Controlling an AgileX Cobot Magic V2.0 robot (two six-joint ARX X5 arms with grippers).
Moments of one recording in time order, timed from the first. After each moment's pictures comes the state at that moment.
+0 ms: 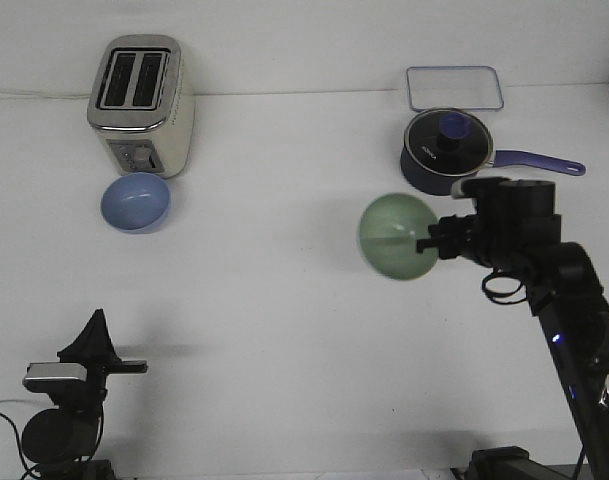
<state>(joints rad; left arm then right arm) 0.03 0.01 0.03 0.17 0.02 0.02 0.07 1.26 1.30 -0.84 -0.36 0.11</state>
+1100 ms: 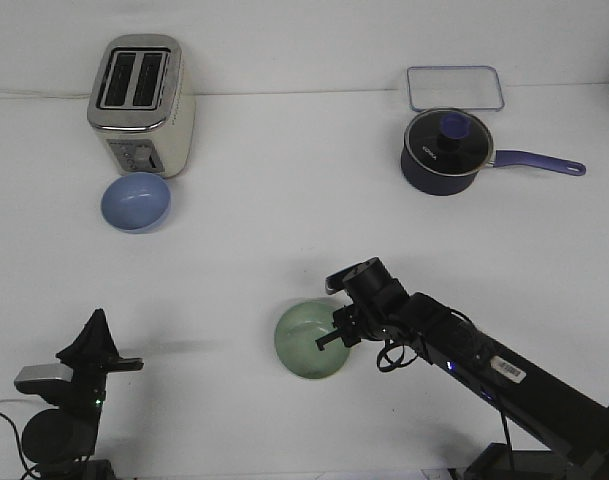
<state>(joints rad) 0.03 0.01 0.03 0.17 0.02 -0.23 0.64 1.41 0.93 -0.59 -0.12 0.29</state>
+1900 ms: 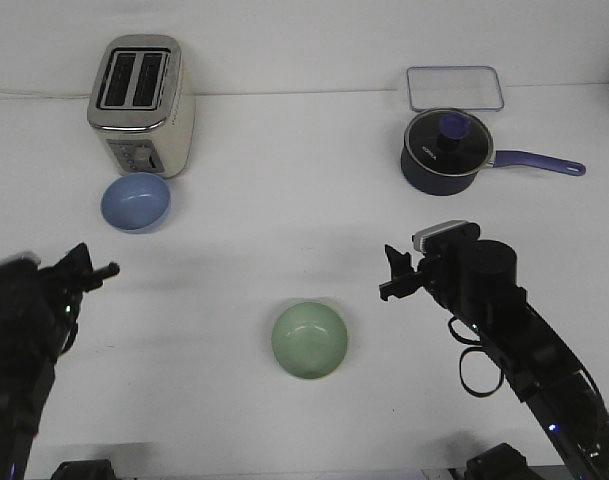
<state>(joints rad) 0.03 0.93 0.90 -0.23 -0.02 -0.35 0.35 0.96 0.94 -0.43 -0.11 0.15</state>
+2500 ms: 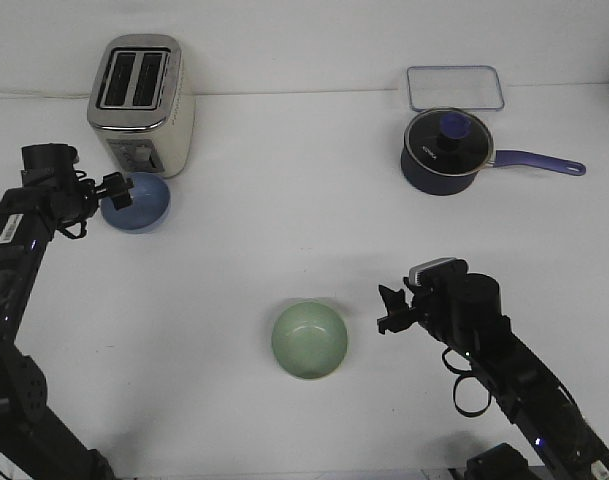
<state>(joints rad) 0.13 1.82 1.57 -0.55 0.08 -0.20 0.34 0.91 0.69 -0.33 -0.20 0.22</state>
